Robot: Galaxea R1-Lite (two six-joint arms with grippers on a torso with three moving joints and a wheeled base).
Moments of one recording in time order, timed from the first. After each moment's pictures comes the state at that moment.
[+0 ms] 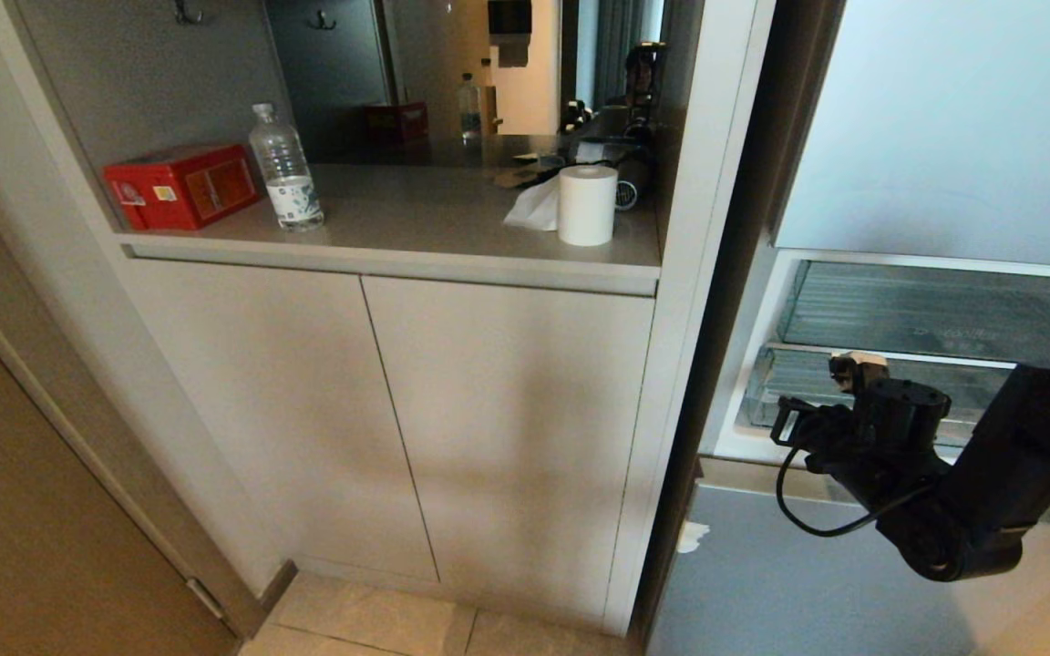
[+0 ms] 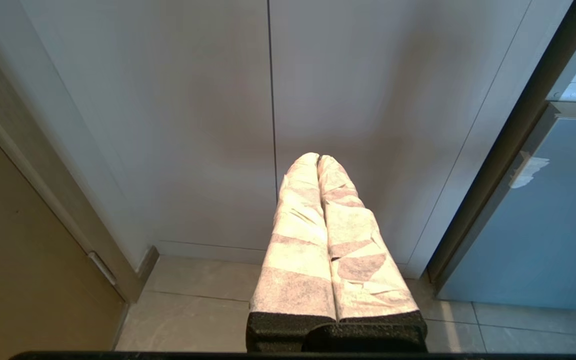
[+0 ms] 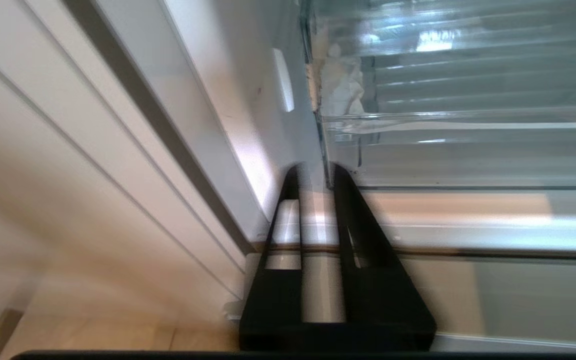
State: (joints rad) left arm 0.00 0.00 0.00 0.00 0.00 0.00; right arm 0.09 2.26 -0.76 -1.36 -0.12 0.18
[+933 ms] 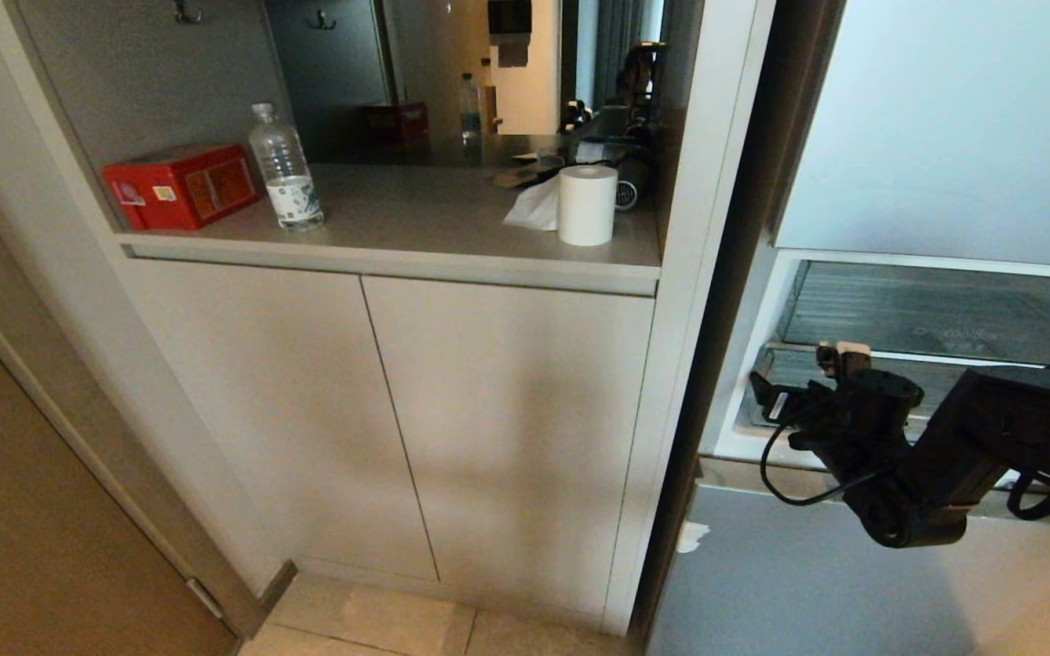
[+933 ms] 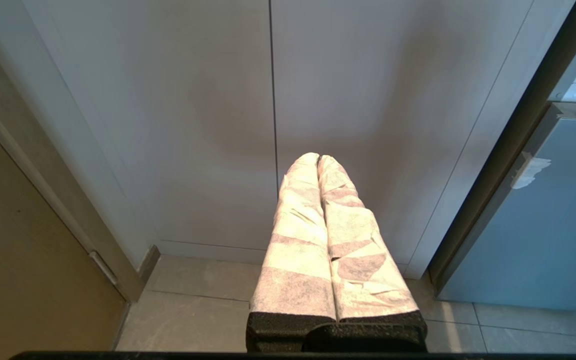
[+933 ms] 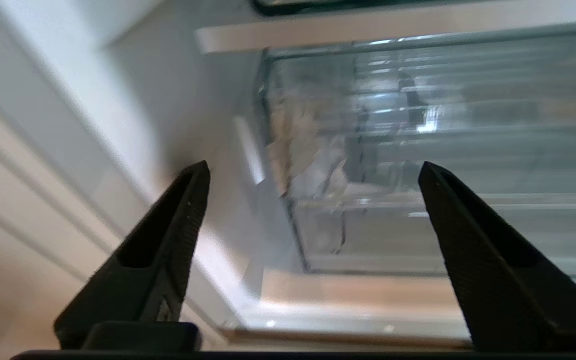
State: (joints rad) left arm 0.00 0.00 0.00 0.00 0.00 0.00; right arm 0.05 2.43 -1.01 -1.39 -0.10 0.14
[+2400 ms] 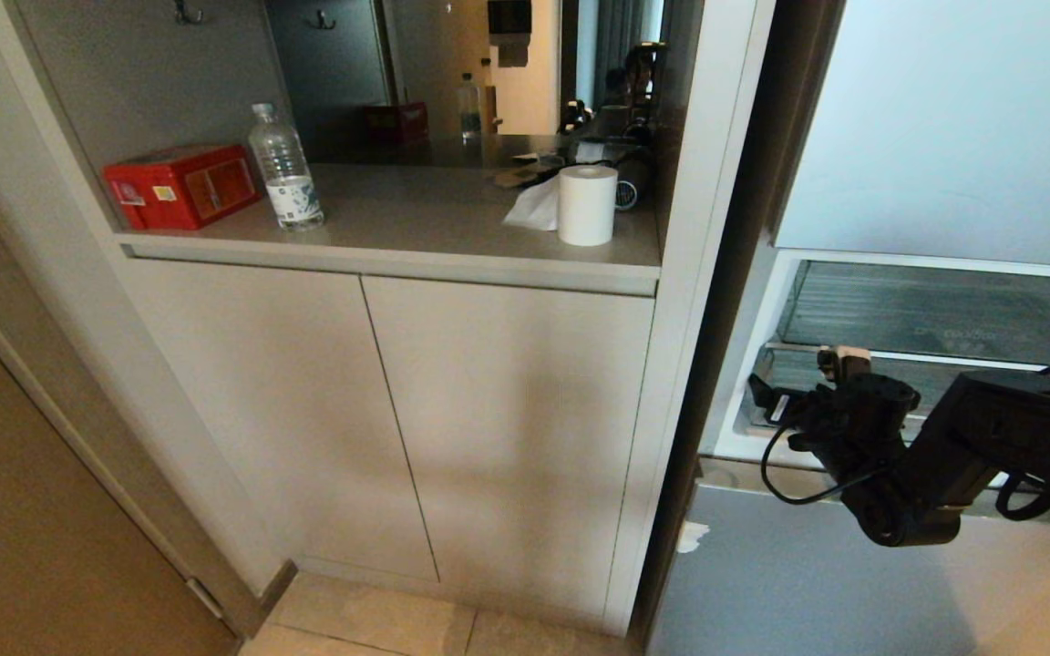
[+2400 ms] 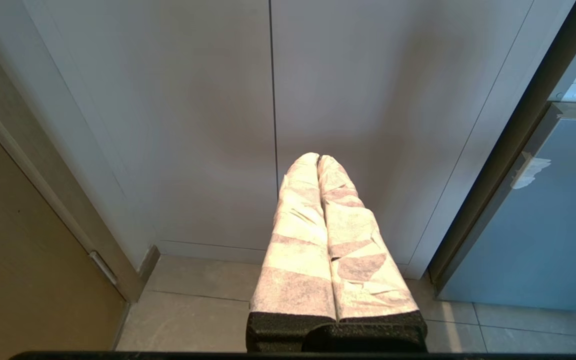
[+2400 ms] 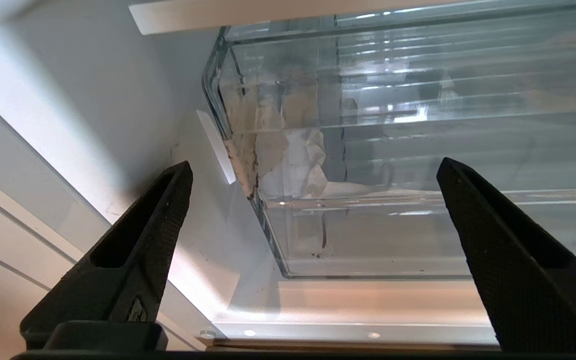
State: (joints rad) left arm 0.00 0.00 0.00 0.00 0.00 0.00; right arm 0.03 2.47 -1.04 -1.39 -0.12 0.15
